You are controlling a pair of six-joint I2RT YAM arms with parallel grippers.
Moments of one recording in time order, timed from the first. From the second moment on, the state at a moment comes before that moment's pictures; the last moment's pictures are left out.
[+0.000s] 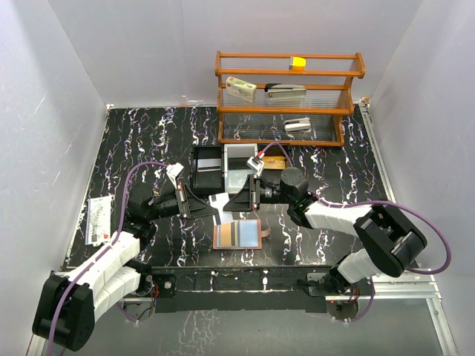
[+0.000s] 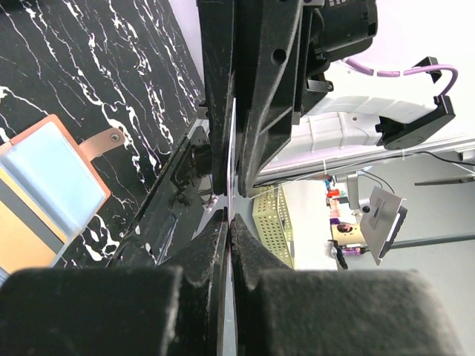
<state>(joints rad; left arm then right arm) -0.34 0.90 0.30 0.50 0.97 -1.12 0.68 1.44 0.58 0.85 -0.84 1.21</state>
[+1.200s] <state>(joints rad) -0.33 0.77 0.78 -0.69 -0.17 -0.57 0.73 1.29 0.88 0.19 -0.23 0.47</state>
